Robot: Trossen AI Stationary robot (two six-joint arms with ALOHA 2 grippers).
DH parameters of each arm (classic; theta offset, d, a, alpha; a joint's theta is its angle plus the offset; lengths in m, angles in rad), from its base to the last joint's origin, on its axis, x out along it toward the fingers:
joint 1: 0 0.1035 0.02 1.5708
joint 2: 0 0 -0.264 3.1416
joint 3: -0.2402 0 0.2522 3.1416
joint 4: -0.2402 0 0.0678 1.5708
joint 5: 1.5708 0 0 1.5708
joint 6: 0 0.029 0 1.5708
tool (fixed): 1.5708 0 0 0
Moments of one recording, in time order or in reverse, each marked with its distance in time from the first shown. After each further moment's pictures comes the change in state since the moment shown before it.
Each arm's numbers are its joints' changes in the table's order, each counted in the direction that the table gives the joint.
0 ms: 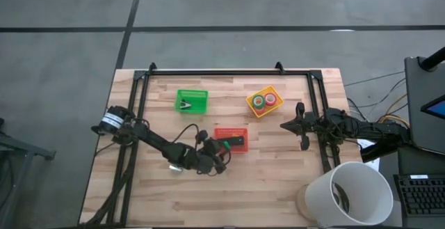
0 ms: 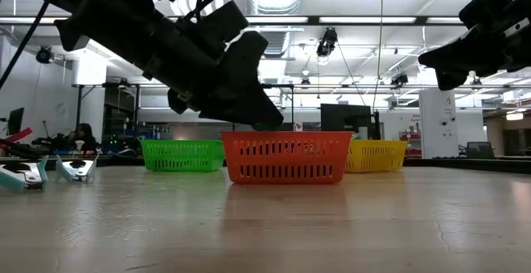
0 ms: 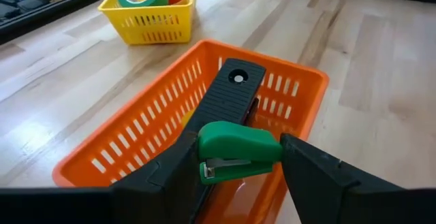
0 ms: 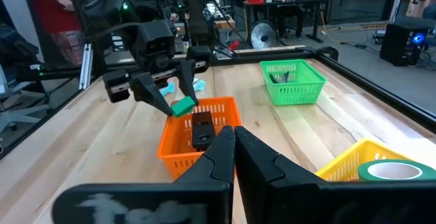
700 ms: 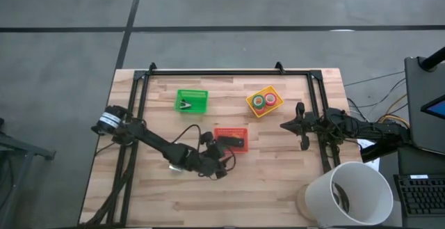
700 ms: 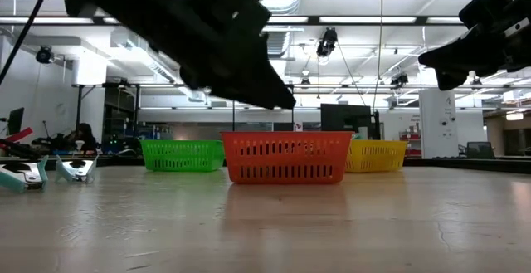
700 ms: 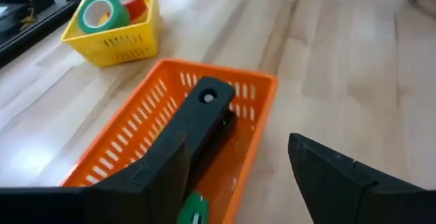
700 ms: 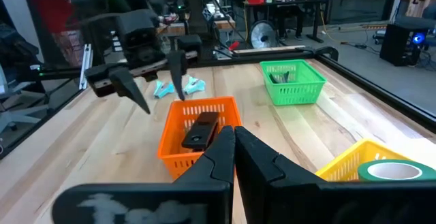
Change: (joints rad) left arm -0.017 0.025 -0.098 -0.140 0.073 0.129; right arm 0.000 0.000 0.000 0.000 0.000 0.000
